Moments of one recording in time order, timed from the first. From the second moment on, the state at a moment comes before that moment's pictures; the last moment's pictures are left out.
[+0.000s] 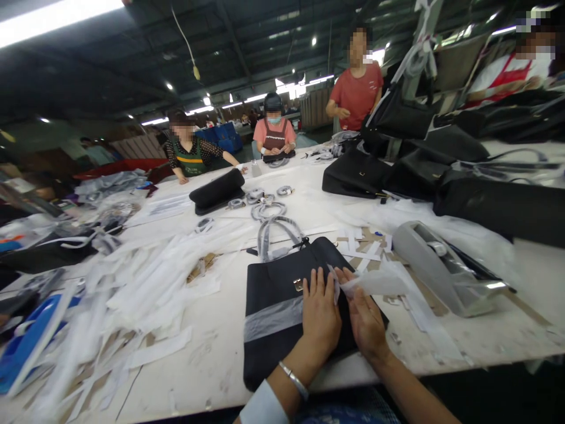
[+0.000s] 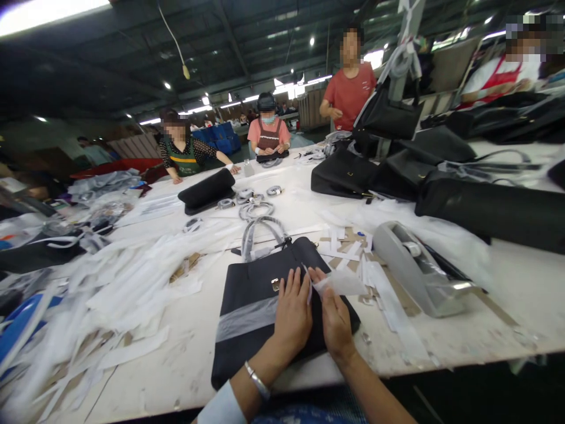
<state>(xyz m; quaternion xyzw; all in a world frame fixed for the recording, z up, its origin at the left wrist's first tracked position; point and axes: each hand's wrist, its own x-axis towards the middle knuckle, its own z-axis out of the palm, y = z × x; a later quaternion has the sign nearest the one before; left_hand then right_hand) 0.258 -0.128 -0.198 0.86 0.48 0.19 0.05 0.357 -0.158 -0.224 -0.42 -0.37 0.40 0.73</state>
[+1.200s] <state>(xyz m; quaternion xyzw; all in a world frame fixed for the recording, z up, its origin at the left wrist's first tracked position) 0.241 -0.078 -0.186 0.73 0.45 0.36 0.38 0.357 -0.159 -0.209 -0.57 -0.48 0.32 0.58</state>
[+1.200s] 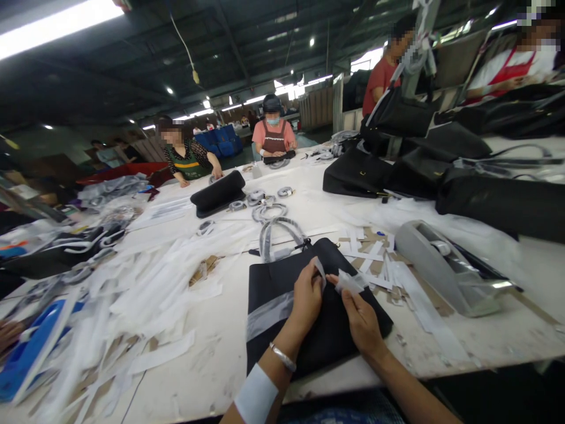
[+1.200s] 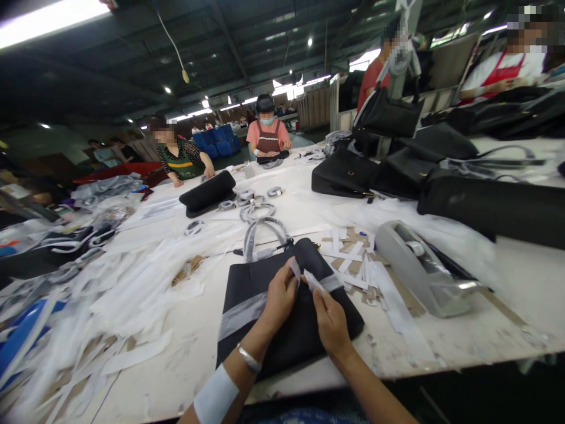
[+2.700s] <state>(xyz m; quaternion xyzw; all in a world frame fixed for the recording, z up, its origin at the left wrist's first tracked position) 0.296 -0.024 -0.164 0.91 0.21 0.16 0.31 0.307 -0.167 -0.190 -0.40 -0.82 0.25 0.31</state>
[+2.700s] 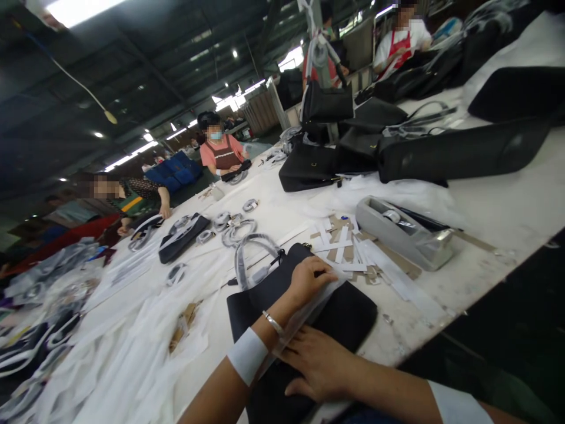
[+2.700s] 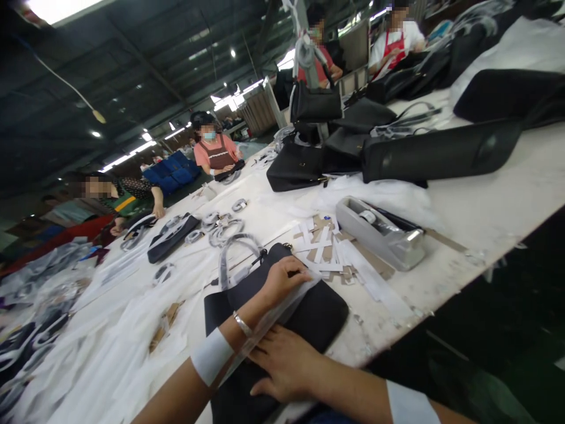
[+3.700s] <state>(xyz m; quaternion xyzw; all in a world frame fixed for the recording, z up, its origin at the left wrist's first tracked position) 0.306 -0.021 -0.198 0.88 0.27 0.23 0.31 0.412 -0.171 -0.220 -0.54 -0.75 -0.08 0.37</state>
